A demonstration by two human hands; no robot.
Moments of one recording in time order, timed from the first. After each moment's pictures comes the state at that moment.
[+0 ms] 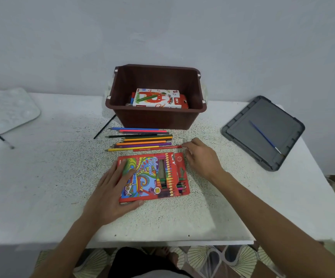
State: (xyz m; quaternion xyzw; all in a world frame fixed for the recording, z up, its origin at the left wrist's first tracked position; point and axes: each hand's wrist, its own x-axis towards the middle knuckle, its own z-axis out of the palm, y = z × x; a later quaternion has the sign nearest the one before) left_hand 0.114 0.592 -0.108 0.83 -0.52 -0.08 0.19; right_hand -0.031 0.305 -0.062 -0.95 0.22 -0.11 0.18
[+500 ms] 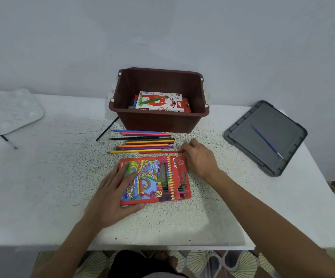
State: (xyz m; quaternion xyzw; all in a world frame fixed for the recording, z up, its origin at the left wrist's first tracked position) left_hand 0.114 0.591 -0.107 0.83 -0.52 -0.08 0.19; right_hand -0.012 0.303 -0.062 -0.97 0.22 -0.05 0.11
